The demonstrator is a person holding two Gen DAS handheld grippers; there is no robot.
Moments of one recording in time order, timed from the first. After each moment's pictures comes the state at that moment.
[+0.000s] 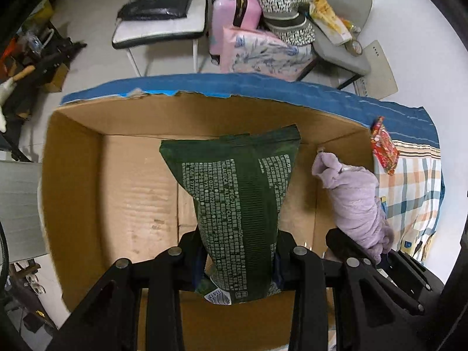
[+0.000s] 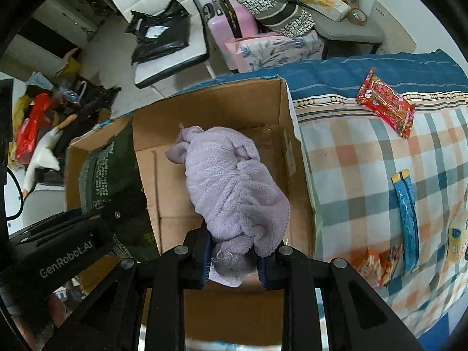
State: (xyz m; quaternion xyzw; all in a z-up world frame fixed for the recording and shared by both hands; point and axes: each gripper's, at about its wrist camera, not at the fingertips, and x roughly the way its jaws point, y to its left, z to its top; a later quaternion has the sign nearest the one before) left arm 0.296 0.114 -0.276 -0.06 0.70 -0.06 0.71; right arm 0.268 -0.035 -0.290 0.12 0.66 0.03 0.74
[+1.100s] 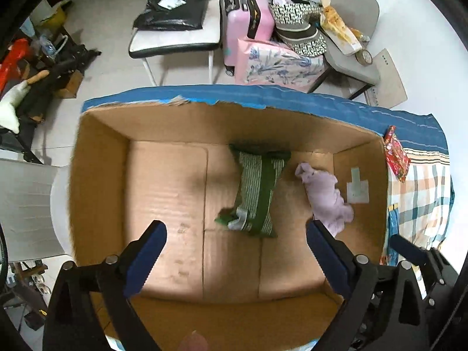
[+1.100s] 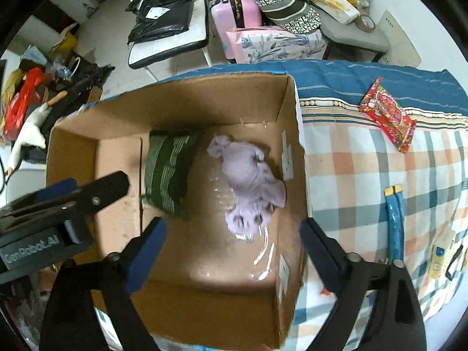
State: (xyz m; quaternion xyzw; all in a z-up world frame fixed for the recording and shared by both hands) left arm 0.278 0.131 -0.254 -0.04 0.67 -0.03 0.74; right arm 0.266 -0.025 -0.289 0.06 0.68 0.04 0.73
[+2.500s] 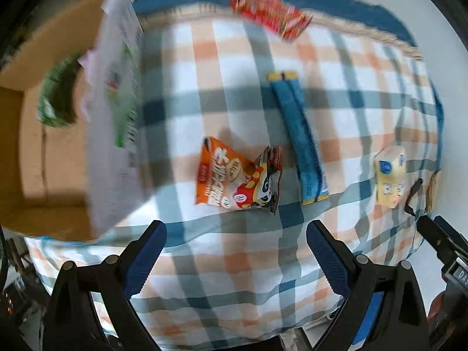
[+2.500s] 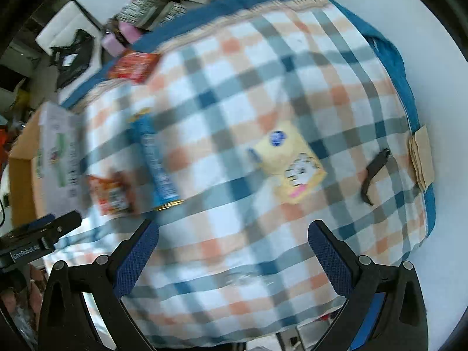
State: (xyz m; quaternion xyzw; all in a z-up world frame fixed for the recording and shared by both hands) left arm 0.152 -0.150 -0.309 0.00 0.75 -0.08 0.66; right arm 0.082 -0.416 -0.287 0.14 0.68 -0.09 0.71
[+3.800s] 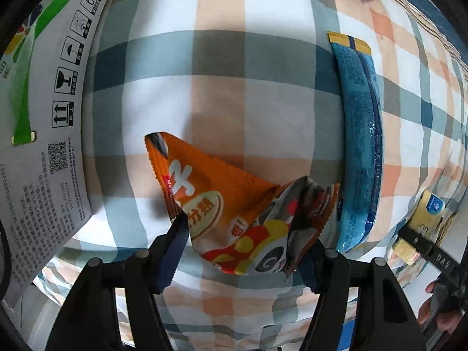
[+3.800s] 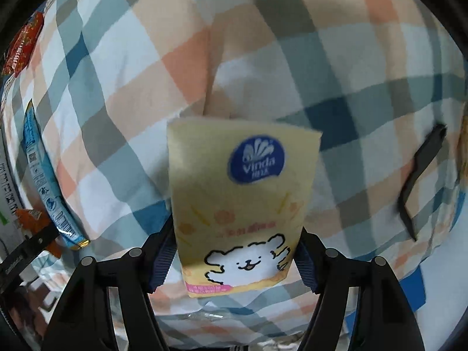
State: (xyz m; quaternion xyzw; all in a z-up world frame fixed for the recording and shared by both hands) left arm 0.171 -0.165 -0.413 -0.05 0.80 -0.01 0.60; right arm 0.113 -0.488 -0.432 0.18 0.79 -0.12 0.58
